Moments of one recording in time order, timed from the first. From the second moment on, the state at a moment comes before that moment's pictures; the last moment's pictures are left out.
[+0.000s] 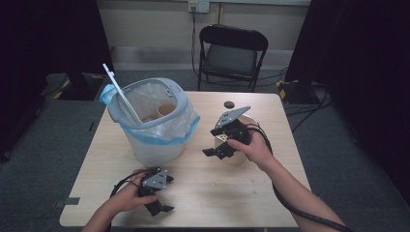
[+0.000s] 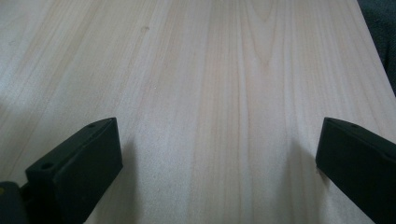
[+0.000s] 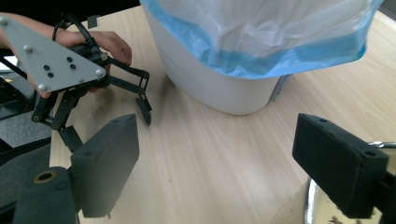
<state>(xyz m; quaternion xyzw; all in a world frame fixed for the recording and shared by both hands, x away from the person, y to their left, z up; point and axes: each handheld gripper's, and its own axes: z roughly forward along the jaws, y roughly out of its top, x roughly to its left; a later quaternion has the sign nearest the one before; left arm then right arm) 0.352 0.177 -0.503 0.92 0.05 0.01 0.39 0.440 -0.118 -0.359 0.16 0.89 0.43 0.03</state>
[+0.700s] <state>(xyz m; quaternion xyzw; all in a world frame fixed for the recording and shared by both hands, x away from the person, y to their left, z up) 0.351 0.177 -0.503 0.92 0.06 0.01 0.39 0.416 -0.127 -0.395 0.16 0.90 0.41 0.03</state>
